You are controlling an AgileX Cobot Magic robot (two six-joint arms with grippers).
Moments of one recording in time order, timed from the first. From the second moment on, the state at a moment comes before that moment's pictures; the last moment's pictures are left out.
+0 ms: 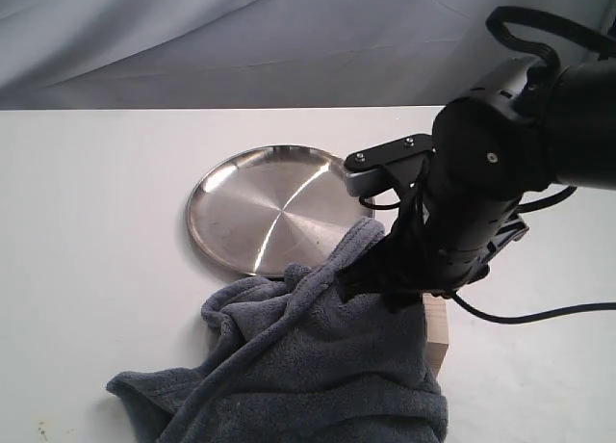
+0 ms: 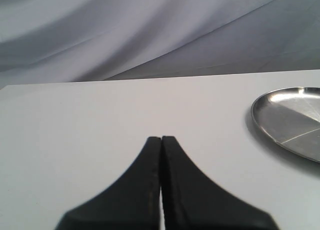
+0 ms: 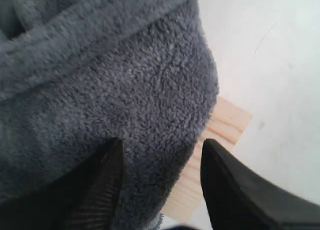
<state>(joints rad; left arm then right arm) 0.03 0.00 -0.01 -0.03 0.26 0.09 0.68 1.66 -1.08 -0.12 0.88 0.37</state>
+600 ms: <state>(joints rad) 0.03 0.00 -0.01 -0.03 0.26 0.09 0.68 1.67 -1.07 -0.03 0.79 0.30</state>
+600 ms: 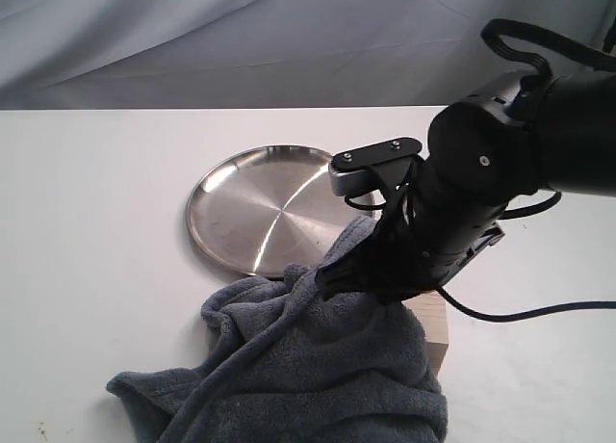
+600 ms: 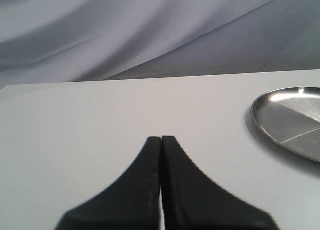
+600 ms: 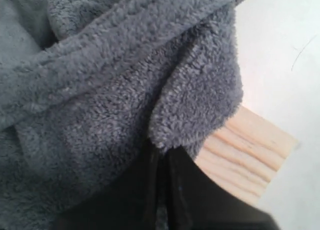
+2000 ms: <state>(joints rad) 0.03 0.00 -0.01 -0.03 0.26 0.09 0.92 1.78 -1.17 0.31 0.75 -0.35</state>
